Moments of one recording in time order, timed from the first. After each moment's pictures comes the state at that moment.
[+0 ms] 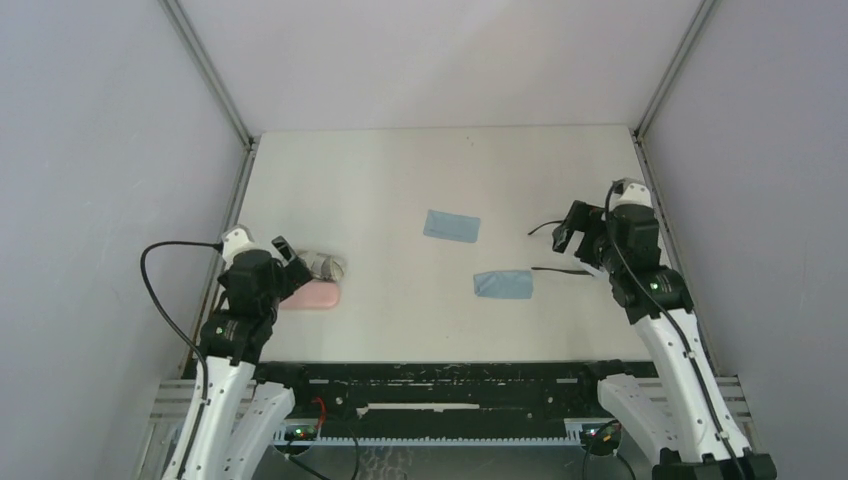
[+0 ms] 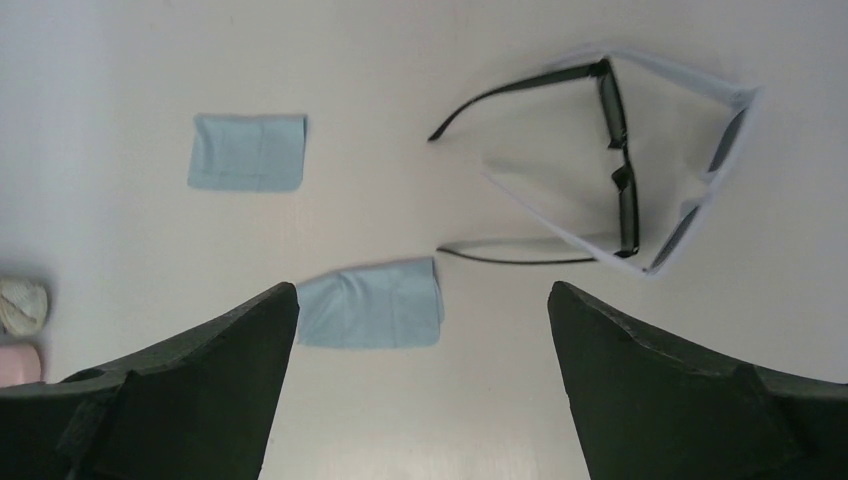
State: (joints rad) left arm -0.14 0.53 0.69 -0.74 -0.36 -0.56; right arm 0.12 0.77 0.88 -0.64 0.06 0.36
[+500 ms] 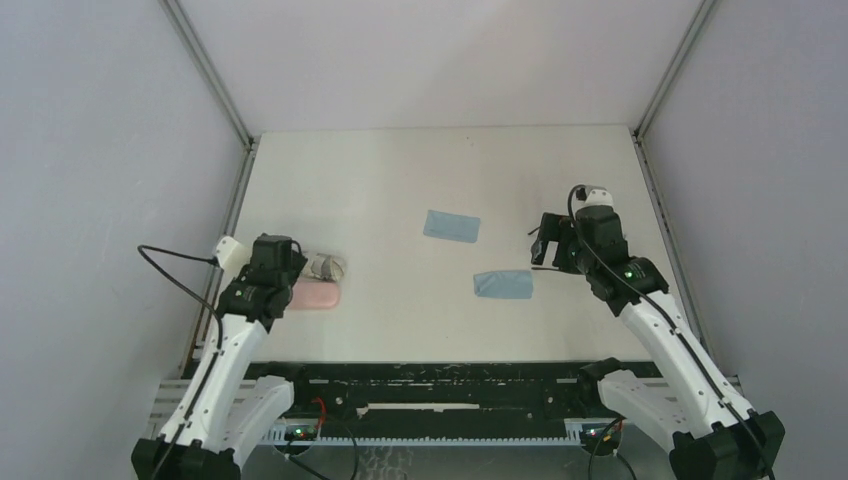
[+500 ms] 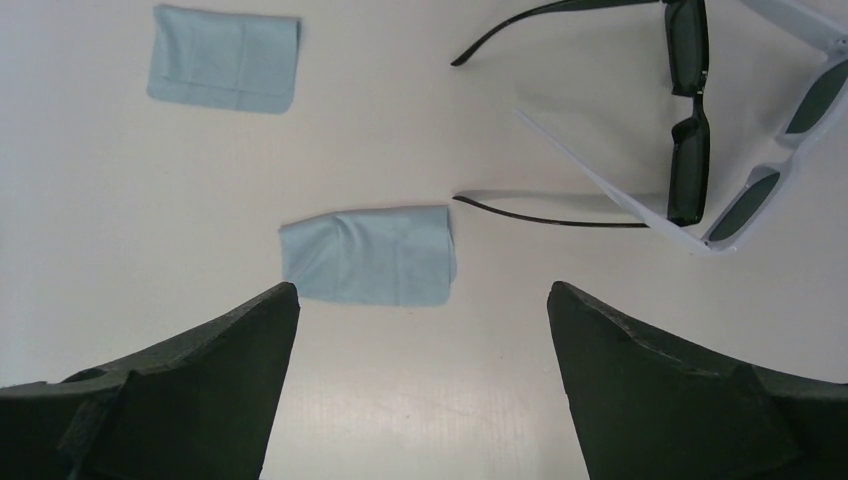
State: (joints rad) left arm -0.14 0.77 0.68 -0.76 -0.58 -1.01; right arm 0.31 0.89 0.86 -0.67 0.13 0.38
